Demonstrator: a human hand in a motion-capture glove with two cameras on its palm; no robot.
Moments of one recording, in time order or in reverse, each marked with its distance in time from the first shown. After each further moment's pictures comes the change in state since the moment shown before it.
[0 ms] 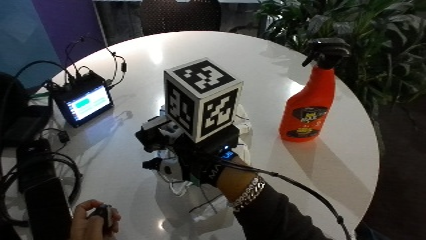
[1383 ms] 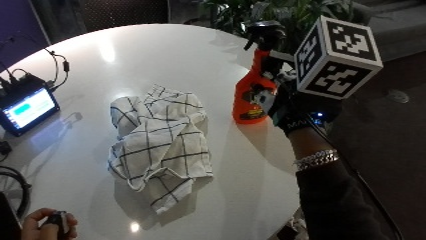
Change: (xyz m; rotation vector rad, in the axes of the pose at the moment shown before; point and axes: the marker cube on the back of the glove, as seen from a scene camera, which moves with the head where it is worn) arm 0.195 0.064 -0.064 0.324 0.024 0.767
